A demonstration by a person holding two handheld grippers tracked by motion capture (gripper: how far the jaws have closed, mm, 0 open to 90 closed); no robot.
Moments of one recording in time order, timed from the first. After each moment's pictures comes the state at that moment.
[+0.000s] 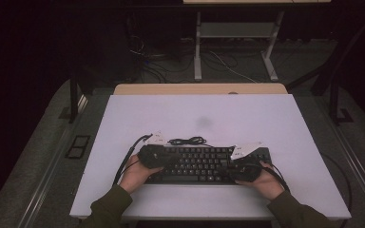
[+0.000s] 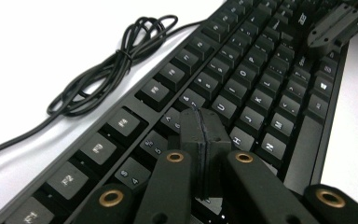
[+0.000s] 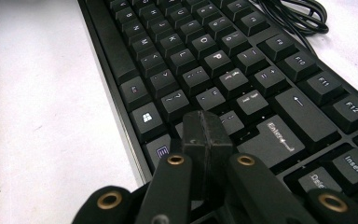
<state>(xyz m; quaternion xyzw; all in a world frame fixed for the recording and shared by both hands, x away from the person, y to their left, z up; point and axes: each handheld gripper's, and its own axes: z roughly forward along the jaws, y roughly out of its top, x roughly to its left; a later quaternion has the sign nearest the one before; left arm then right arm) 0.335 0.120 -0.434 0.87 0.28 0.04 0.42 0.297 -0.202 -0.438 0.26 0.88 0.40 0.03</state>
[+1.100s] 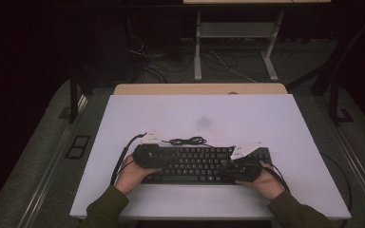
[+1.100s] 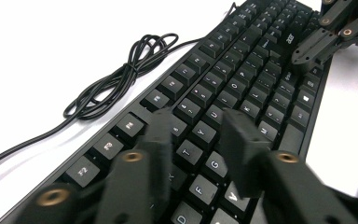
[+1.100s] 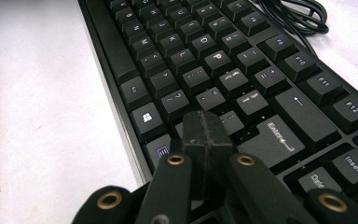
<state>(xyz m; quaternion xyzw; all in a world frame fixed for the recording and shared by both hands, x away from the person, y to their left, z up) 0.326 0.133 -0.420 0.85 0.28 0.05 0.45 0.297 -0.202 -0.438 0.26 0.88 0.40 0.03</state>
